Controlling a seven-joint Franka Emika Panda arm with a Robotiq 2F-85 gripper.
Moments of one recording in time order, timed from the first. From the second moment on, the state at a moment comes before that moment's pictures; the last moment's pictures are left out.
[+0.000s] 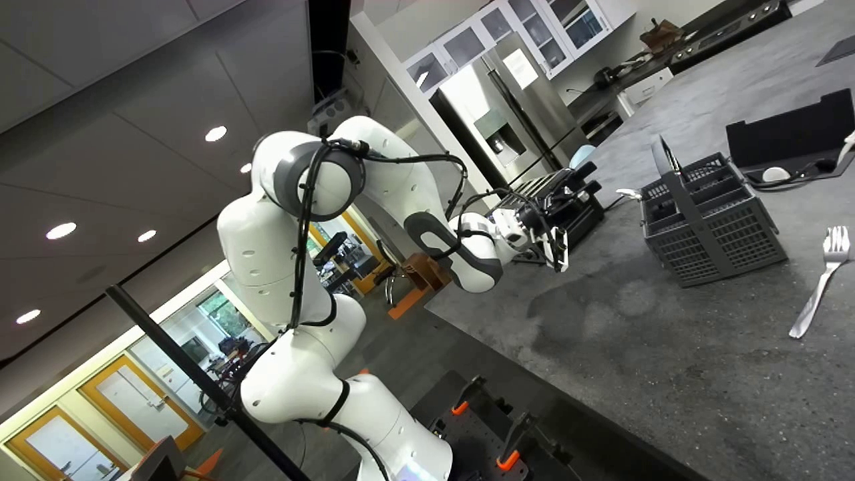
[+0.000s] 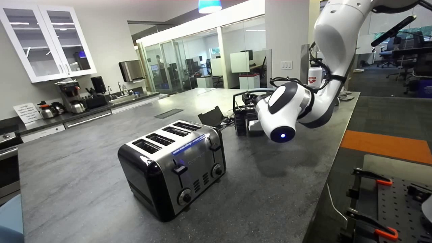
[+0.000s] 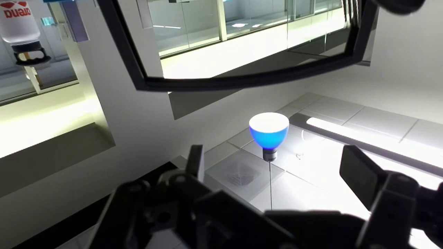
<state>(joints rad) -1.01 0.61 1.10 -2.47 -2.48 1.30 2.60</state>
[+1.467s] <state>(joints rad) -1.67 0.49 1.75 -2.57 -2.24 1.72 2.46</state>
